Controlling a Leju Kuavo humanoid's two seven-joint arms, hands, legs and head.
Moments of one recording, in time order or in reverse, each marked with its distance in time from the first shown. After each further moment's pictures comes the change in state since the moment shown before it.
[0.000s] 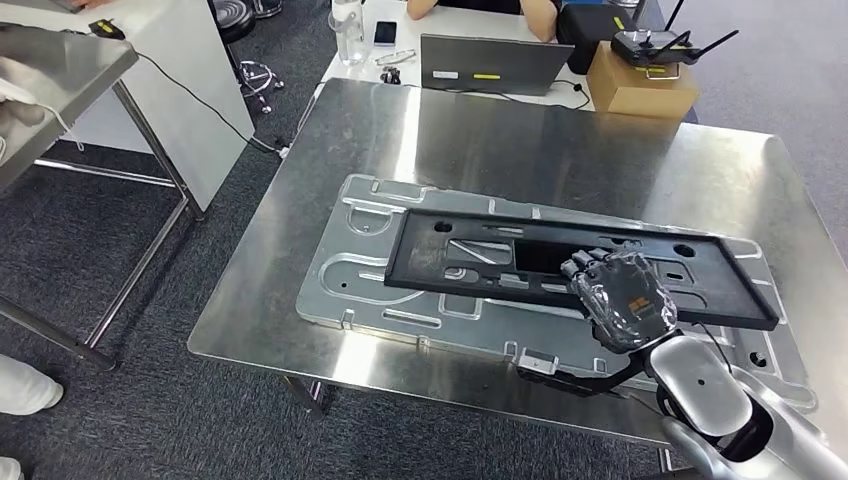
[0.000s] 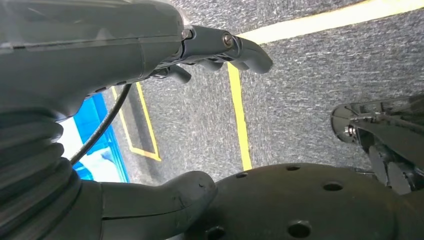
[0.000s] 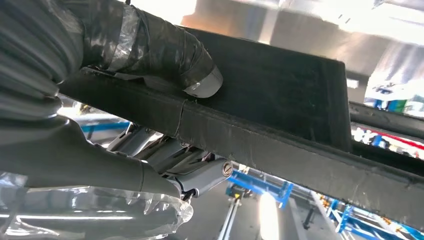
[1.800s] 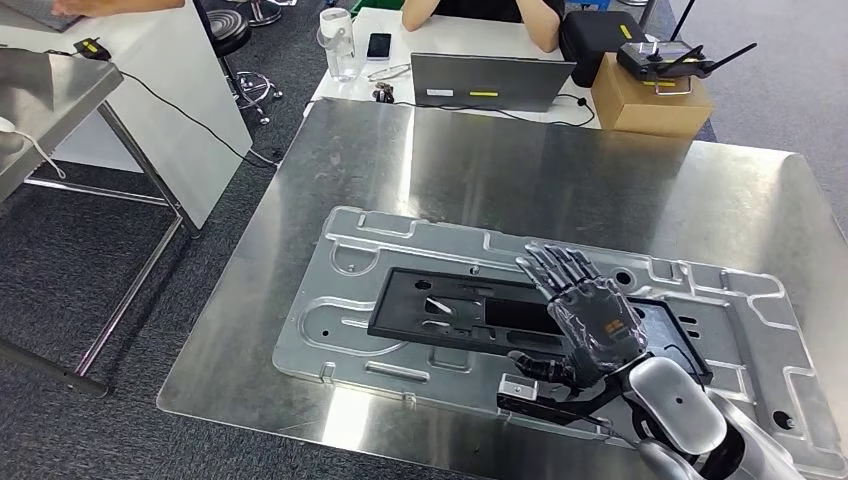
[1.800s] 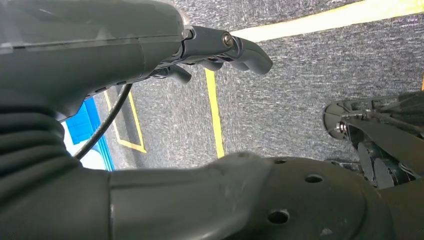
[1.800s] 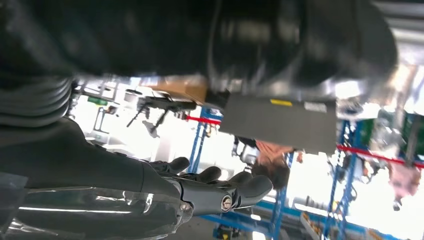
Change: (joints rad) left arm -0.010 0.000 -0.031 0.002 0.063 0.010 -0.017; right arm 0.079 0.094 0.003 -0.010 -0.083 -0.015 -0.056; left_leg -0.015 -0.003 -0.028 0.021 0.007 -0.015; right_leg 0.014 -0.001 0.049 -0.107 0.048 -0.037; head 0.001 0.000
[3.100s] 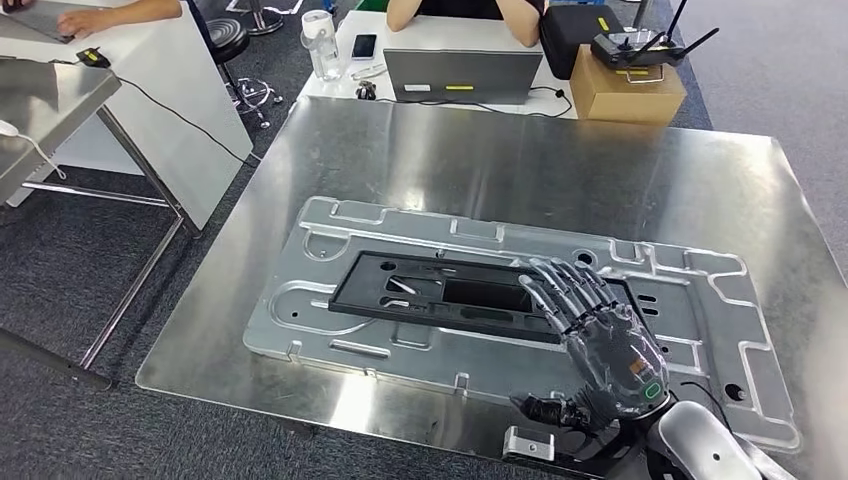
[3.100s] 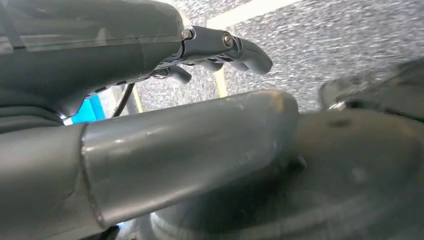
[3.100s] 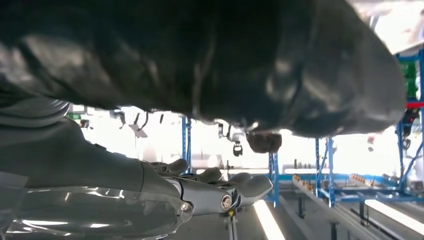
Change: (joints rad) left arm 0.003 0.007 -0.050 0.000 -0.007 -0.012 0.016; right arm 0.141 -0.054 -0.012 -0.202 -0.018 -0.130 0.015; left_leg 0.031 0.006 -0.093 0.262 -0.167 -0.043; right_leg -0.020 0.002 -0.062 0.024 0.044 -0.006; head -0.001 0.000
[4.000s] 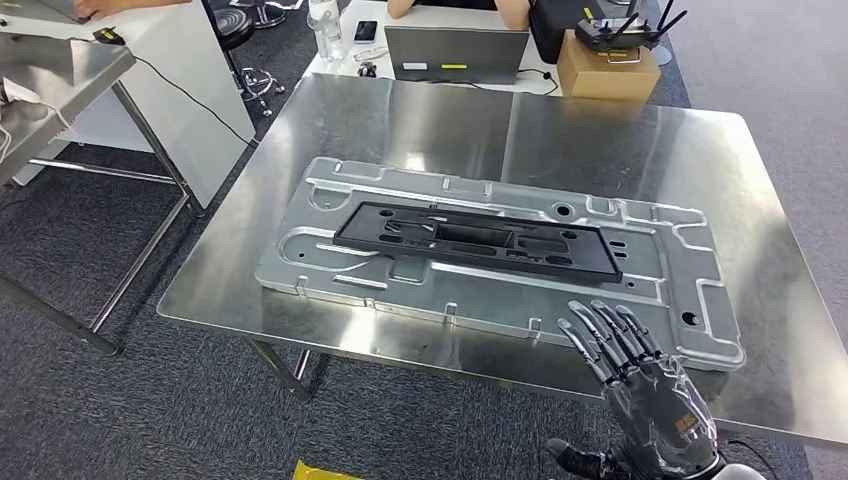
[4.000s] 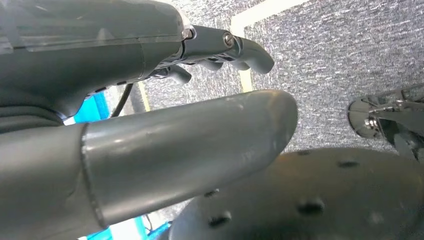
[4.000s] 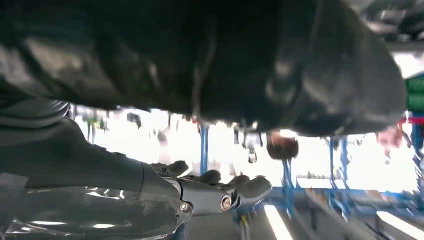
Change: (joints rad) left arm -0.001 0.018 -0.055 0.000 -0.034 -0.009 0.018; right arm 0.293 -0.079 -0.142 -0.097 -0.021 -0.075 0.016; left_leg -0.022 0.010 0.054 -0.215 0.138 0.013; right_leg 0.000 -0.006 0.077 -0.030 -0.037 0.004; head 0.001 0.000
